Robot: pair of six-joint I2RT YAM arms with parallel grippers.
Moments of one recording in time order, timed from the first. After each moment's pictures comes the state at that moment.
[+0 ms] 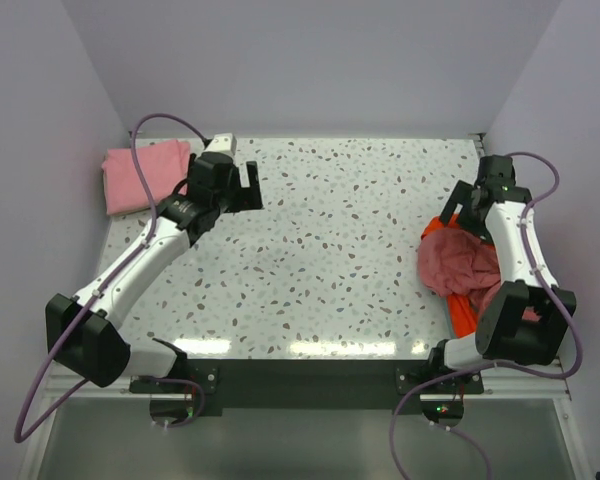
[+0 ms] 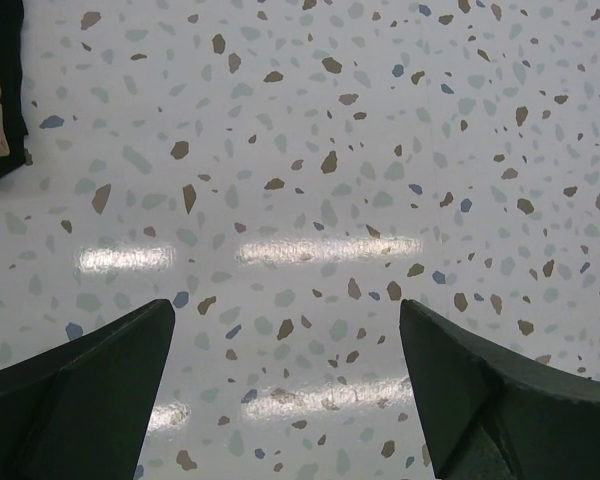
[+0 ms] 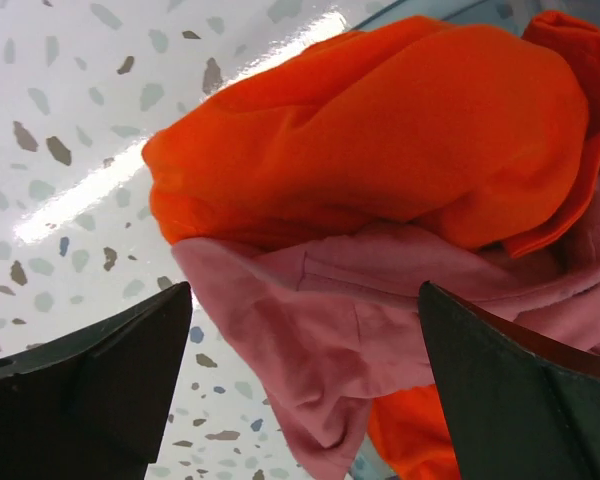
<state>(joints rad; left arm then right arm) -0.44 1.35 1.21 -0.46 -0.24 -0.39 -0.19 1.44 1.25 -0.86 0.18 0.32</state>
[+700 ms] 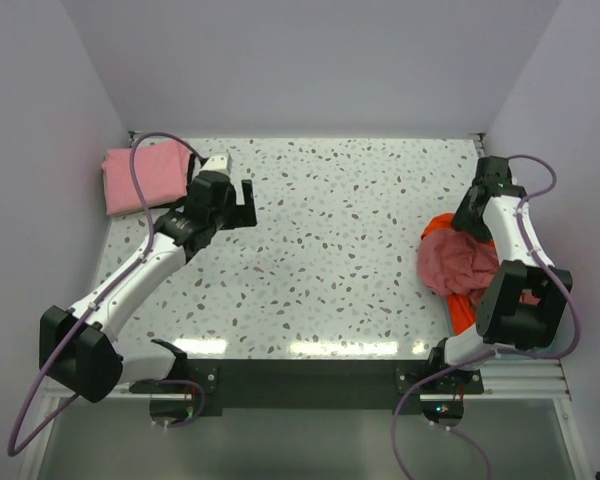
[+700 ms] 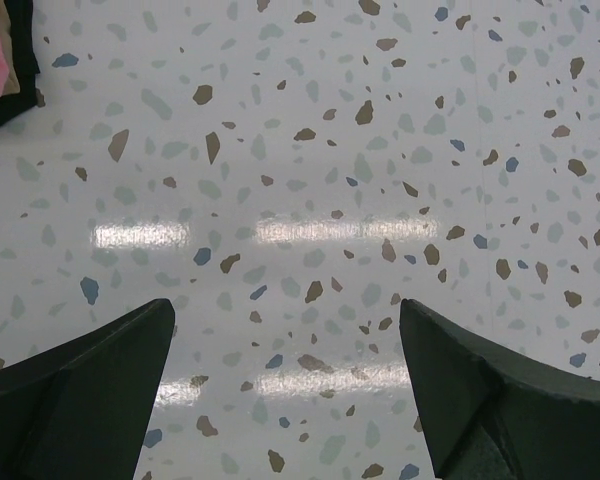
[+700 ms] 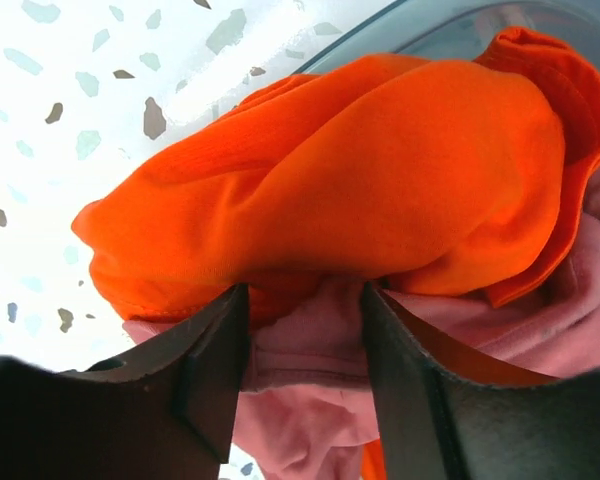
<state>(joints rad) -0.44 1.27 1.05 -0.43 -0.26 -0.39 -0.21 1.55 1.23 -0.79 0.27 0.34</state>
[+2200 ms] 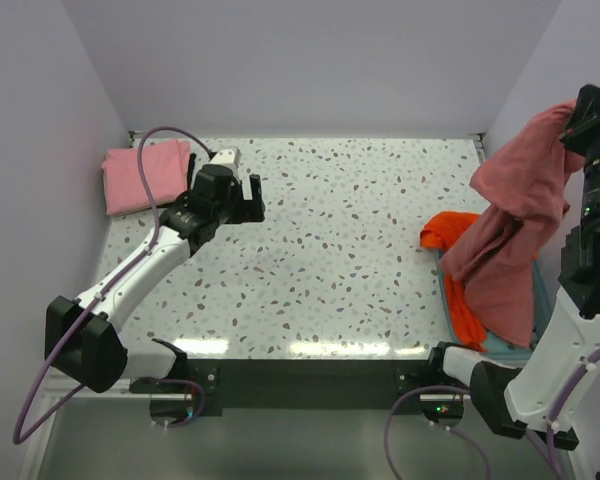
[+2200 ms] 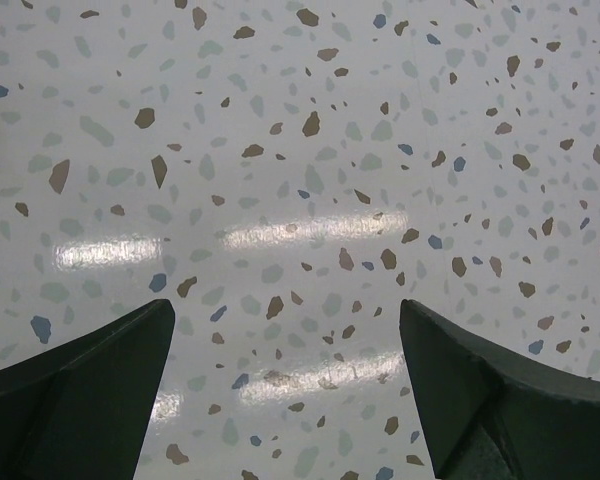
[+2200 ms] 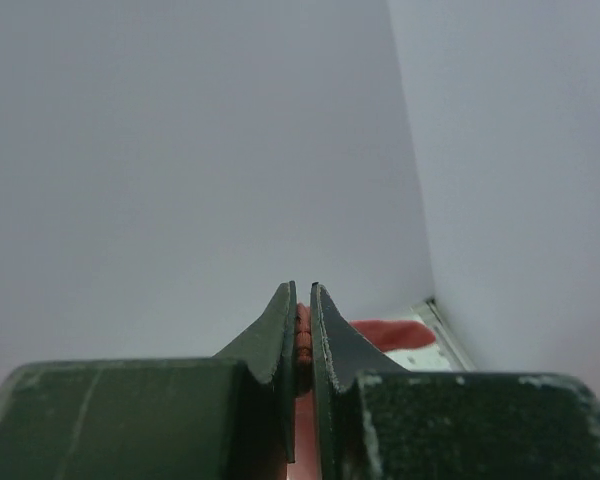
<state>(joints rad) -0.44 1.32 1.09 -0.38 -0.16 -0.38 -0.21 1.18 2.20 -0.84 0.13 0.27</state>
